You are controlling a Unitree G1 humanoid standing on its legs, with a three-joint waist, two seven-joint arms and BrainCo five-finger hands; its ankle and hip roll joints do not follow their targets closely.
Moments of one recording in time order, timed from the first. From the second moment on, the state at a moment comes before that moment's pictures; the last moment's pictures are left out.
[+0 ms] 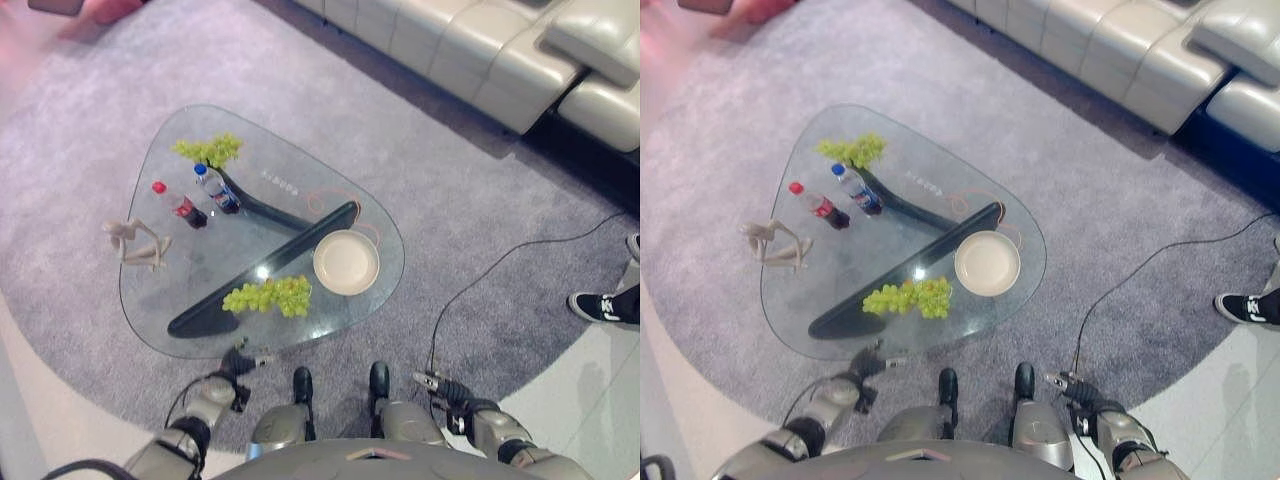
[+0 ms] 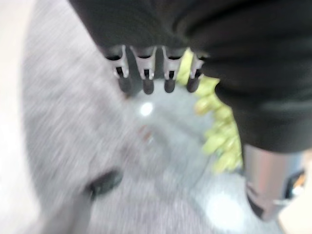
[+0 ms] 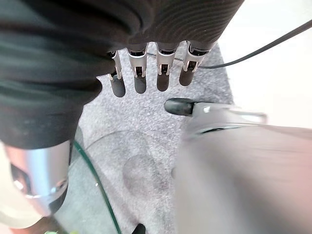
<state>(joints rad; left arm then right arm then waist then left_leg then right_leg) -0.22 0.29 -0.41 1.03 -0.01 -0.05 0.22 -0.13 -0.33 0.24 1.21 0.39 -0.09 0.22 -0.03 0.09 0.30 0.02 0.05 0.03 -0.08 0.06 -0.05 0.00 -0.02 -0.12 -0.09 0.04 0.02</state>
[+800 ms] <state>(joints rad) -0.78 0.54 -0.59 1.10 0.34 0.18 0.58 -0.36 -0.38 0.33 1.07 0.59 -0.17 0.23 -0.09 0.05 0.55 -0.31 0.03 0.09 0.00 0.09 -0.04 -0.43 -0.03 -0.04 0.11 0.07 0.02</state>
